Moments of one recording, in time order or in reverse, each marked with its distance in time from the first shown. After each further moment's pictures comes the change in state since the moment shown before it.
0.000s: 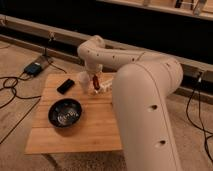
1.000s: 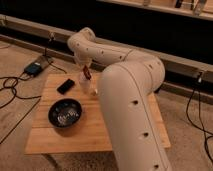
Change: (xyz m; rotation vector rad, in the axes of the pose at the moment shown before) arm -0.080 0.036 -0.013 -0.027 -0.150 -0.196
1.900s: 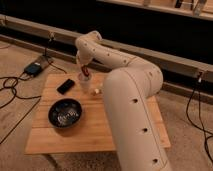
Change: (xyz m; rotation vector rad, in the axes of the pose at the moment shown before) arm -0.026 -0.003 0.029 -0.126 -0.126 -0.049
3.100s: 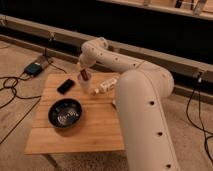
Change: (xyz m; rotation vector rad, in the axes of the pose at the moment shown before) arm 0.018 0.012 -0.001 -0.082 -0.071 0.033
